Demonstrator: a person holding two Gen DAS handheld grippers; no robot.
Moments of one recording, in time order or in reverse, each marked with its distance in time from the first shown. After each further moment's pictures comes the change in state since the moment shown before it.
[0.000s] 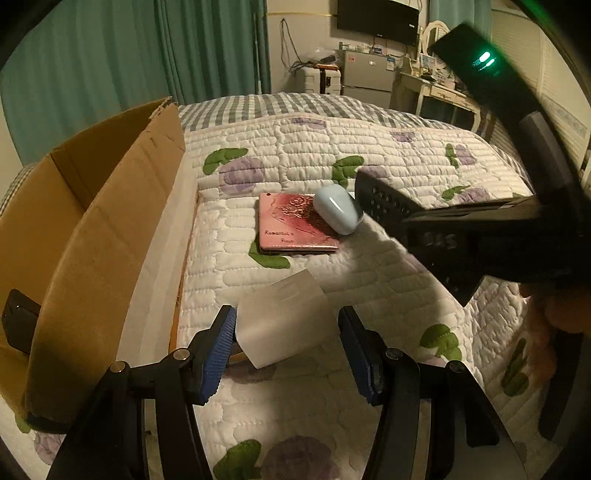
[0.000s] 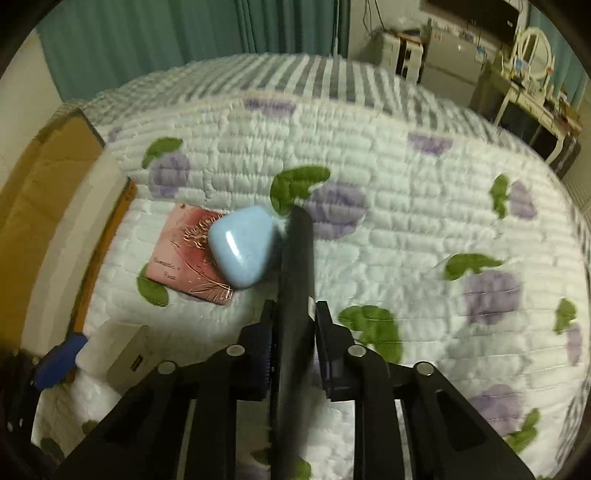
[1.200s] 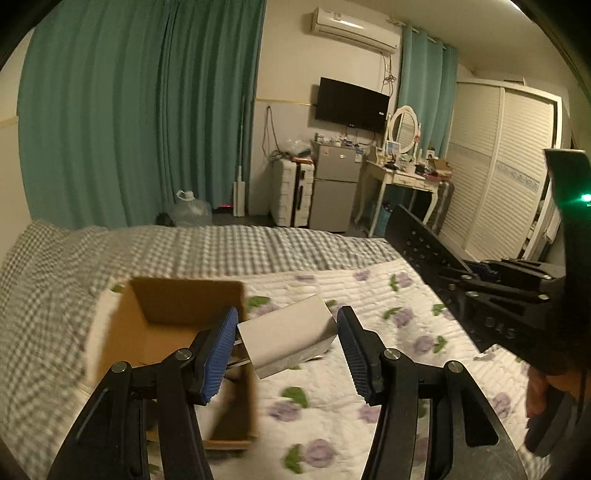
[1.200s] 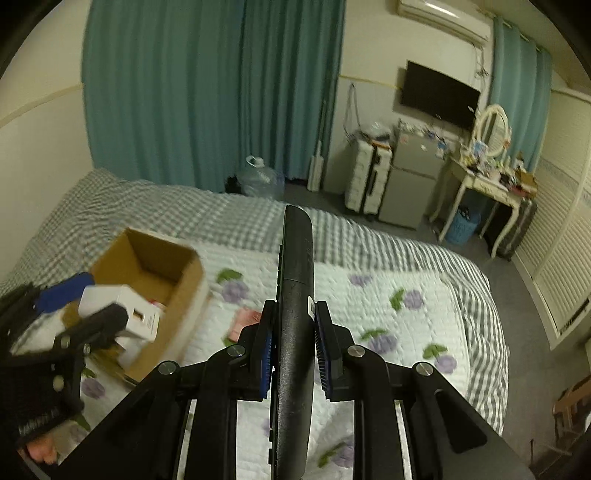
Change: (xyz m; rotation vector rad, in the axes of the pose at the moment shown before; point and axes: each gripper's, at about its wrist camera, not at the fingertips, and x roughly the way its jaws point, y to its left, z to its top) left arm -0.186 0.090 0.068 -0.018 -0.314 -0.148; right arm -0.233 0.062 0.001 -0.047 -0.368 -0.113
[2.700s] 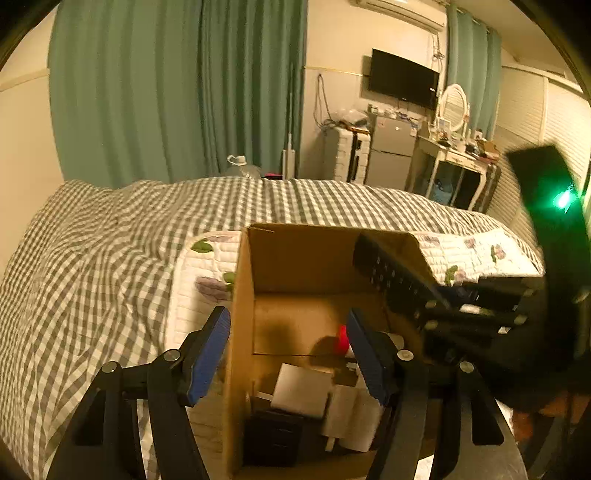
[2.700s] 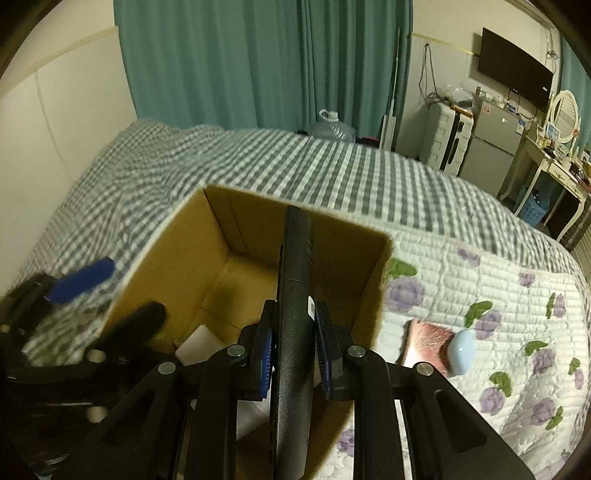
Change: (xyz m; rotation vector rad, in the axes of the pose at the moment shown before) left arm 0.067 0.161 -0.047 -0.045 0.104 0.133; right arm 0.167 0.178 0.001 -0.041 0.193 0.200
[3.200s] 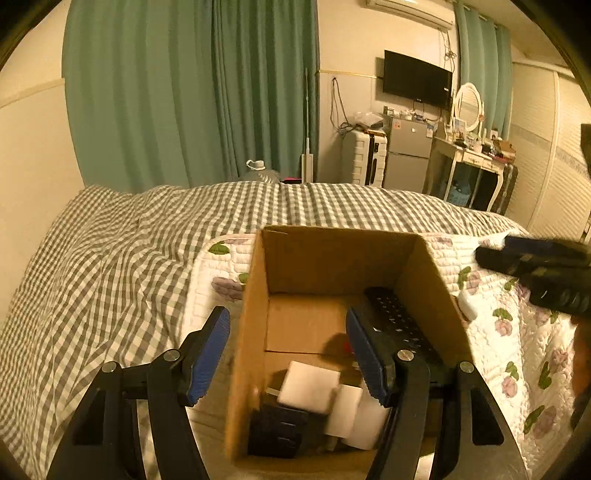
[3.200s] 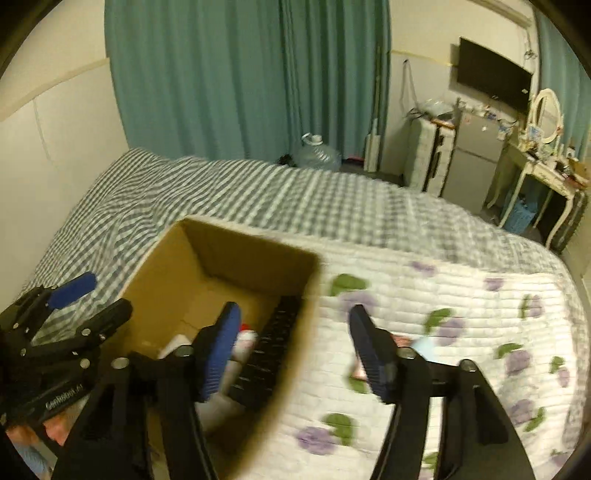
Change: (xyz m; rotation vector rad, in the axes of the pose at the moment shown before) left arm -0.012 -0.019 -0.005 0.015 -0.015 0.086; right arm -0.057 -0.056 -0.007 0.038 -0.120 -0.040
